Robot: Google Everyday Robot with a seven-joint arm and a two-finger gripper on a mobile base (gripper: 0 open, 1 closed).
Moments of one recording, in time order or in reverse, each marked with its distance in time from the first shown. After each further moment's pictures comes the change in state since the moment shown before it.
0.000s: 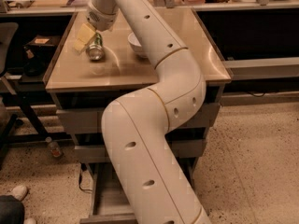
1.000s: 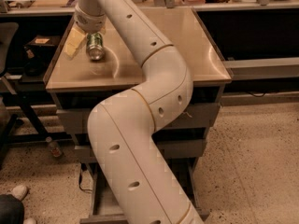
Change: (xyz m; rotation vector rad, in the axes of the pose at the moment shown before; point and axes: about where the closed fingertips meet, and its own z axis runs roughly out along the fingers) arm -0.010 0.021 0.015 0.018 0.095 -0.011
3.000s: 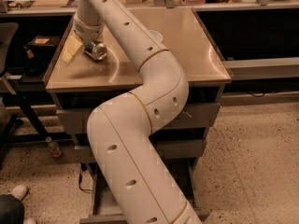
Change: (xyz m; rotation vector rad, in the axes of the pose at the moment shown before) arm -0.002 0.005 0.037 -0.055 0.001 0.054
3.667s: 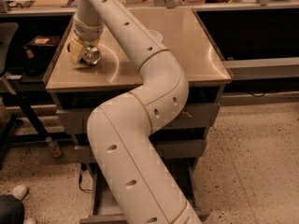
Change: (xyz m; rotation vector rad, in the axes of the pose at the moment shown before) arm 0.000 0.000 0.001 -0.001 0.000 0.000
